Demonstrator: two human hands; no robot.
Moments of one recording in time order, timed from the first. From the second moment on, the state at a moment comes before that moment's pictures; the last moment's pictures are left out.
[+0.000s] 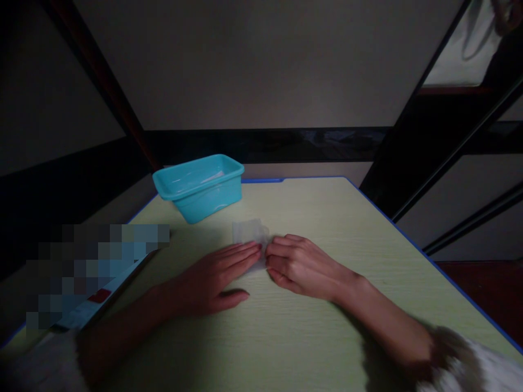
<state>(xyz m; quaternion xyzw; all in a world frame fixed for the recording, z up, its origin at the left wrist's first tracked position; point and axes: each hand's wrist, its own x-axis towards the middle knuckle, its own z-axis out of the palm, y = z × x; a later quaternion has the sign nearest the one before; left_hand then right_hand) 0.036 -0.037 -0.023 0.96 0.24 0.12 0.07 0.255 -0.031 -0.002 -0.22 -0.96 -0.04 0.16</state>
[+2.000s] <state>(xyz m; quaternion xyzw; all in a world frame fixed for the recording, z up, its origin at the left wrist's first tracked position) 0.048 -0.012 -0.012 0.65 0.58 0.31 0.38 0.234 -0.002 -0.018 -0.50 -0.74 0.33 0.32</state>
